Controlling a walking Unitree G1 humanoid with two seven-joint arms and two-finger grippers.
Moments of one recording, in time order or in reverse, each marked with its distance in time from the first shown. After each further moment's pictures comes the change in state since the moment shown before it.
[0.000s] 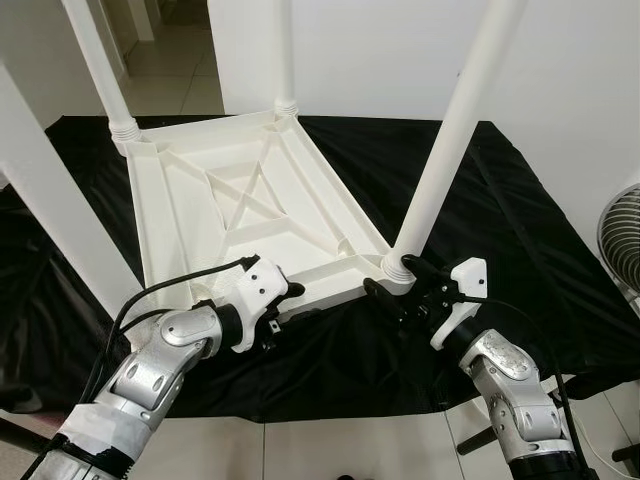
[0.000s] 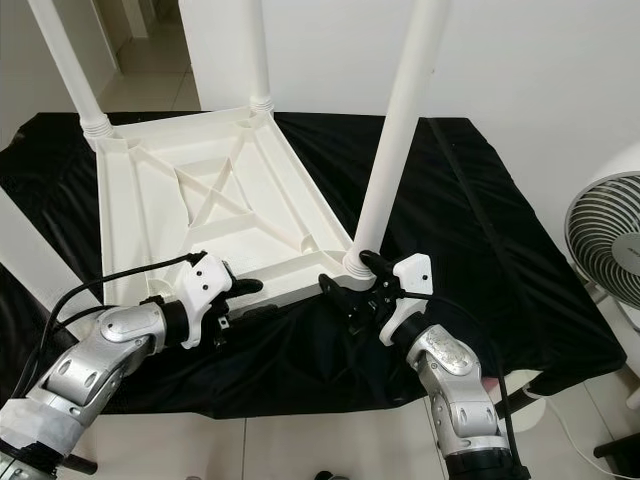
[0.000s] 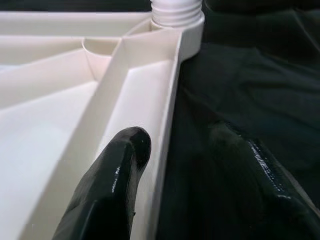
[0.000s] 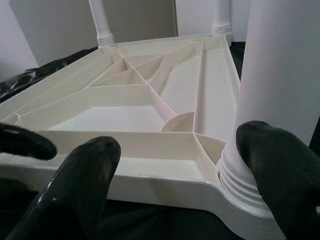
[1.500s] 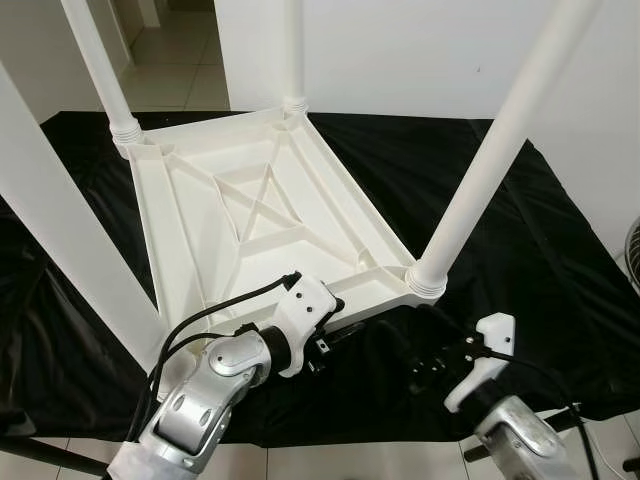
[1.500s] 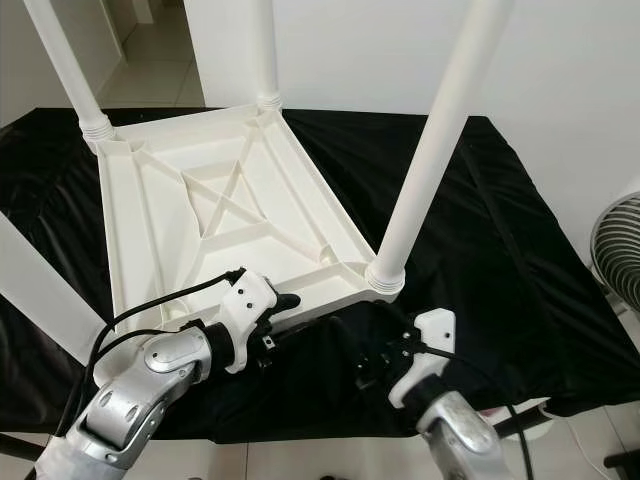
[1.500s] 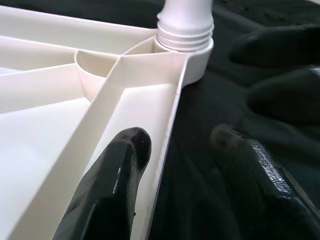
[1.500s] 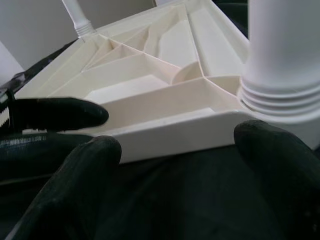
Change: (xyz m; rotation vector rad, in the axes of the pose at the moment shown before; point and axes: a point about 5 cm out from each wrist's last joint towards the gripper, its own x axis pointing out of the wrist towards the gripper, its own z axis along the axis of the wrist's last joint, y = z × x) left arm 0.033 -0.048 0.031 -0.130 -0.050 0.040; right arm -0.068 0.034 -0.005 0.166 0.077 -0.102
